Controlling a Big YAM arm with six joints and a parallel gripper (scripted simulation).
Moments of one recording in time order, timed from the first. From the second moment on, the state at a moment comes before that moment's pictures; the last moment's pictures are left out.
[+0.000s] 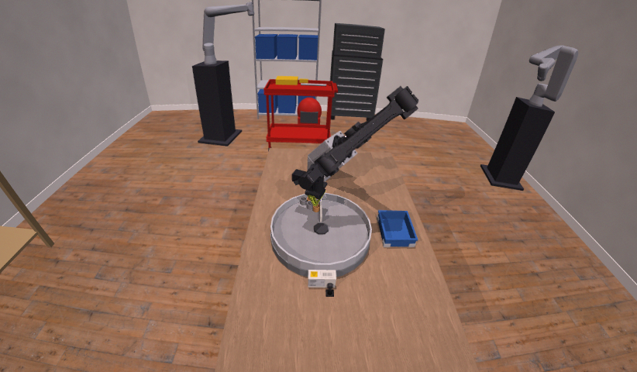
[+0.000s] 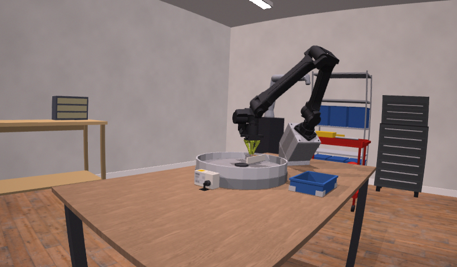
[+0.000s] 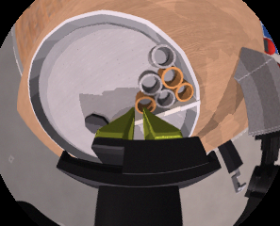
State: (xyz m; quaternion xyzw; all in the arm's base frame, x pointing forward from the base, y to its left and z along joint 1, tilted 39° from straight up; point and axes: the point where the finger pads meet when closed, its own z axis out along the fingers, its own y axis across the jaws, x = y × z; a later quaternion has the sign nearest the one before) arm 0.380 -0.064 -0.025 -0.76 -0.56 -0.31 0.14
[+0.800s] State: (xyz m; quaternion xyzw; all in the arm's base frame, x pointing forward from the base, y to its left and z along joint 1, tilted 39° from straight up) arm 0.380 -0.063 -0.025 -0.76 -0.56 -0.31 0.14
